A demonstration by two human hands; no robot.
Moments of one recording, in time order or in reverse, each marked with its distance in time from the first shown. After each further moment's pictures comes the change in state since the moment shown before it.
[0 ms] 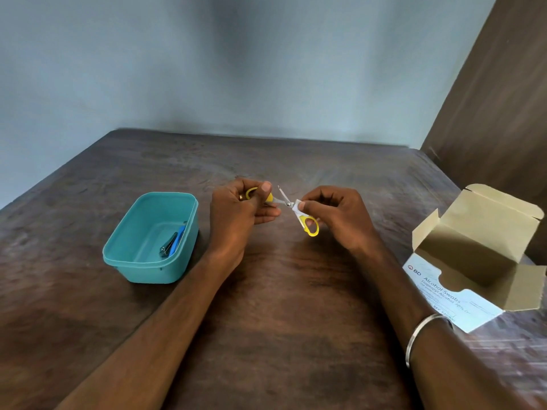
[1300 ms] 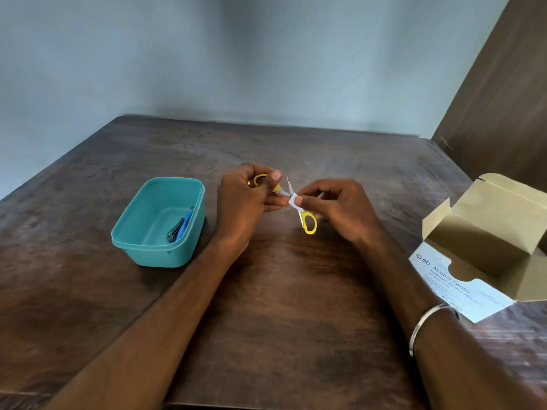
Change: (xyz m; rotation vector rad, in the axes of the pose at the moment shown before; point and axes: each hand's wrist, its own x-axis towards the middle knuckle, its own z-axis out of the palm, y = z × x) left_hand -0.003 0.005 0.002 0.088 -0.002 0.010; right_hand -0.002 0.000 0.004 -0.207 -0.078 -0.033
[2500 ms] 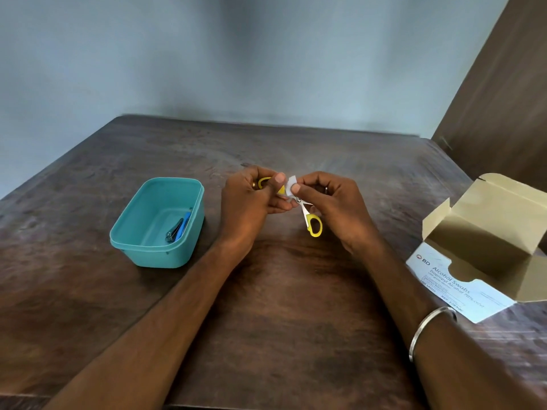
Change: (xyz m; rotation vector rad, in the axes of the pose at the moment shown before) left_hand -0.007 0.002 0.003 -0.006 -0.050 0.028; right_hand -0.004 -0.011 0.012 0.321 0.042 0.045
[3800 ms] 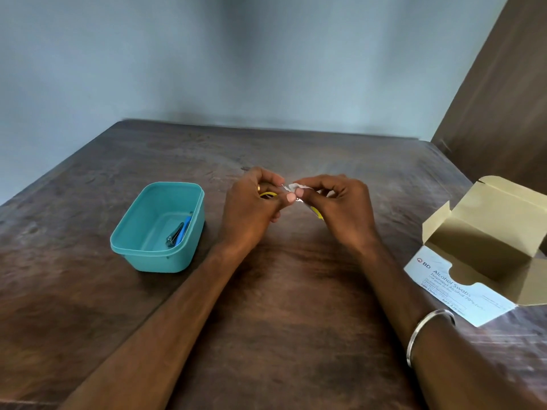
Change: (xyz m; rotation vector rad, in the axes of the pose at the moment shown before) left_hand 0.001 0.000 -0.003 0.274 -0.043 0.073; right_hand 0.005 0.008 -0.005 -0.258 0.116 -0.225
